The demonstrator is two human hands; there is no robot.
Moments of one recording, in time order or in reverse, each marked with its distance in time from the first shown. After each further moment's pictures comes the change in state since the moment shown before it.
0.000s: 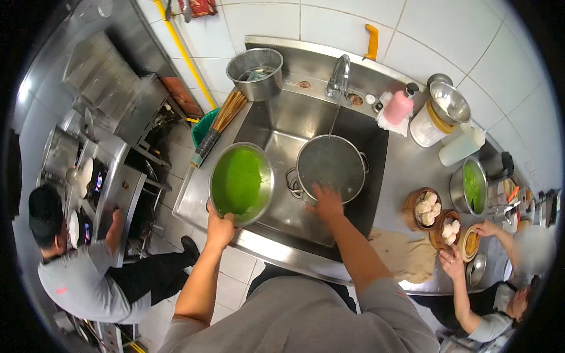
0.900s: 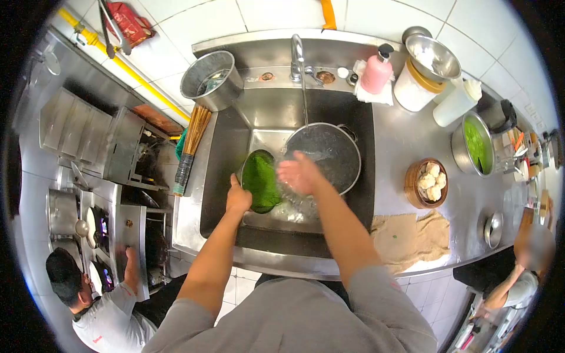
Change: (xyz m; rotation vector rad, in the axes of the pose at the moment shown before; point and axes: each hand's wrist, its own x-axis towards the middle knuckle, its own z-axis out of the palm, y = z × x) left_hand 0.150 -0.011 0.123 0.703 -0.210 -0.135; right_hand 0.115 0.012 0.006 2.270 -0.484 0.715
